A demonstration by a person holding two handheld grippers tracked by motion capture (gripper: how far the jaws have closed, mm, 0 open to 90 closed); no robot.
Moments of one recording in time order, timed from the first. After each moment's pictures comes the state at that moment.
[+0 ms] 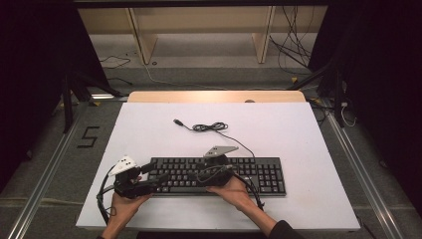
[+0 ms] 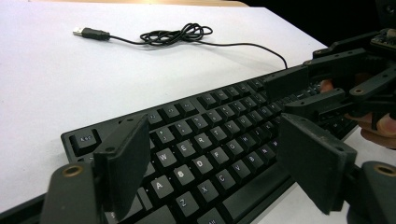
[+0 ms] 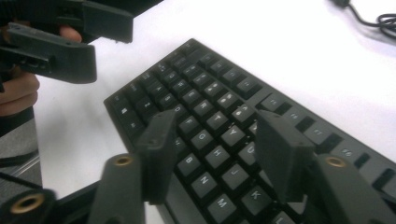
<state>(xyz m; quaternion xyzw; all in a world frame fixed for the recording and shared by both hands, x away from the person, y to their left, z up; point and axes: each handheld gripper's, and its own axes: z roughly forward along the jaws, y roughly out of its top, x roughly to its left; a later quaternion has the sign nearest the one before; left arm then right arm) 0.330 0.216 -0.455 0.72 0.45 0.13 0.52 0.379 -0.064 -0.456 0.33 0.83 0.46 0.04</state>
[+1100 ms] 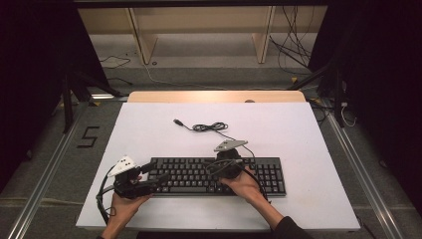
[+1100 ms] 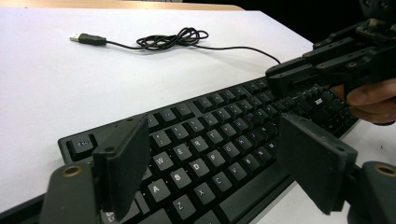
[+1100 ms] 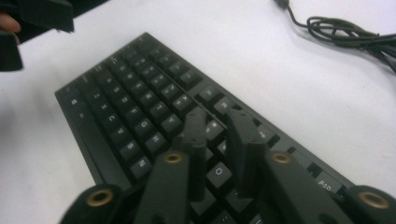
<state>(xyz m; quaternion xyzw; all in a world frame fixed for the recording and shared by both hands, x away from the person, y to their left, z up) 0.329 0.216 -0.454 0.72 0.44 0.13 0.53 0.395 -0.090 -0.452 0.34 0.84 0.42 0.08</state>
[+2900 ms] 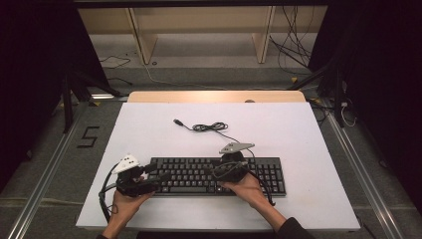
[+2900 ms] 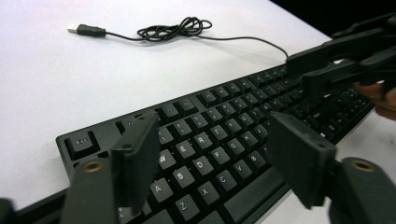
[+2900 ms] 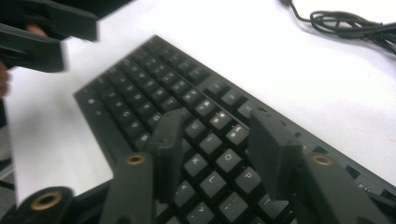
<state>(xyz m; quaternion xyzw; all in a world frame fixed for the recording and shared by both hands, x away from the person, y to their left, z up) 0.337 0.209 -0.455 0.73 0.44 0.12 0.50 0.384 -0.103 -0.451 0.35 0.82 0.45 0.06</state>
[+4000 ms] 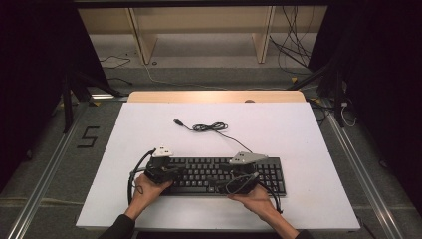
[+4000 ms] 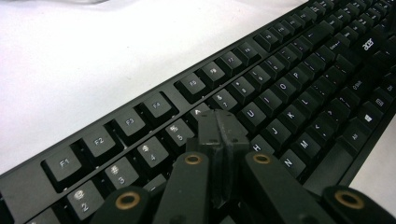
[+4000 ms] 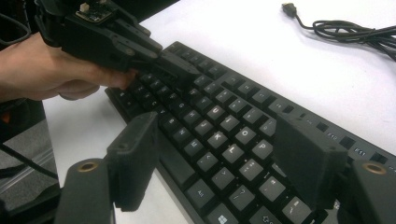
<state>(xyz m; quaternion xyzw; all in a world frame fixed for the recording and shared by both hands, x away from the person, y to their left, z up) 0.385 0.152 -0.469 0.82 0.41 0.09 0.40 0.352 -0.124 -0.447 0.34 0.81 0.48 0.06</state>
